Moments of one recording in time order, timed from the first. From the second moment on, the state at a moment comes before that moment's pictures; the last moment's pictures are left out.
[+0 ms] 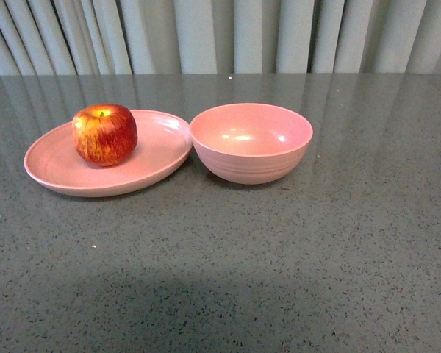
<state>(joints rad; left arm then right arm) 0.00 0.01 0.02 0.00 0.00 0.00 0.00 0.00 0.01 0.00 0.00 0.01</state>
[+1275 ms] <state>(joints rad) -0.11 1.10 0.69 0.21 0.02 -0.02 0.00 0.00 0.01 0.00 0.00 0.01</state>
